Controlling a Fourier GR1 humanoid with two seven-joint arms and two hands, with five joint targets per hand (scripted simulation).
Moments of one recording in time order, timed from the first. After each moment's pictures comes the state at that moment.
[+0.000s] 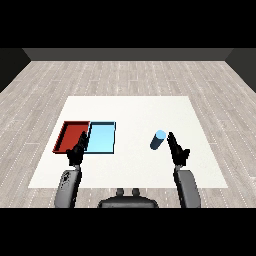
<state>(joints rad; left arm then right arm) 0.01 0.09 0.01 -1.57 -0.01 0.01 -0.02 0.01 -0.09 -0.01 -1.56 -0.01 0.02 -0.02</state>
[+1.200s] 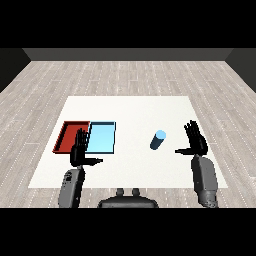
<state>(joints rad) 0.00 0.03 0.04 -1.56 0.12 -0.09 -0.44 -0.23 -0.29 -0.29 -1.21 -0.29 0.41 -0.36</state>
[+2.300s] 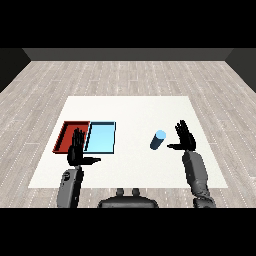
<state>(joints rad) -0.01 0.04 0.07 -1.55 0.16 -0.09 -0.44 -0.36 -0.25 -0.27 -0.95 -0.30 0.37 -0.34</state>
